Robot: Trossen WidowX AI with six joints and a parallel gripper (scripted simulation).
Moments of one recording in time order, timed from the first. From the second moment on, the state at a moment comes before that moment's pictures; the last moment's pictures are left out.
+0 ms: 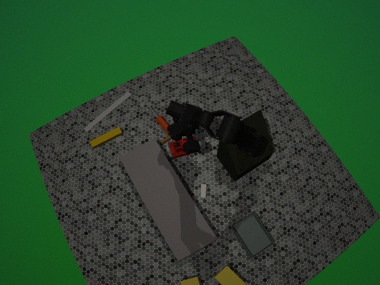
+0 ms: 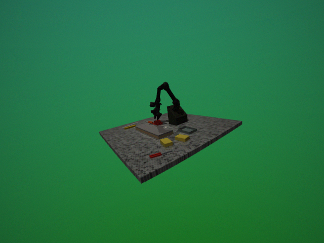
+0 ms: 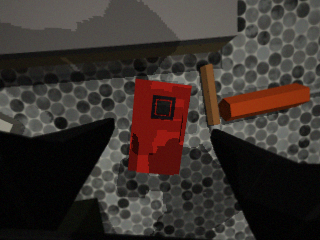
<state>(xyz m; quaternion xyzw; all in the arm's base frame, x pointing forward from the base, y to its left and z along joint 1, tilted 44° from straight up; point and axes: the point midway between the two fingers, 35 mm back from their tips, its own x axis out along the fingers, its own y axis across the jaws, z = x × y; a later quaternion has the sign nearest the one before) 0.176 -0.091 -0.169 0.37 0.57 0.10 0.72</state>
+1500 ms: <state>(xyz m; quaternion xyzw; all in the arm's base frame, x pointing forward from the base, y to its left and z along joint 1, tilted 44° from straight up) 0.177 -0.059 -0.199 0.38 0.57 0.11 0.72</state>
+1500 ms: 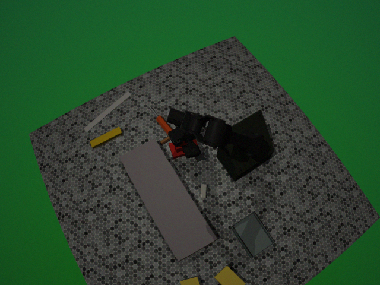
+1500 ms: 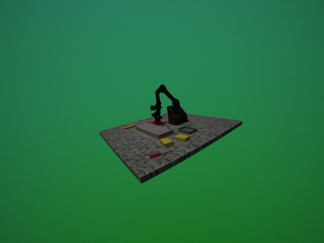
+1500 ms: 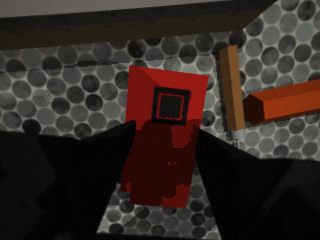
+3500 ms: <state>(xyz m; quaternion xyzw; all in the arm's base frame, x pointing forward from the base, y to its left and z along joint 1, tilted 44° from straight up) 0.249 -0.167 -0.133 0.34 0.56 0.14 0.74</state>
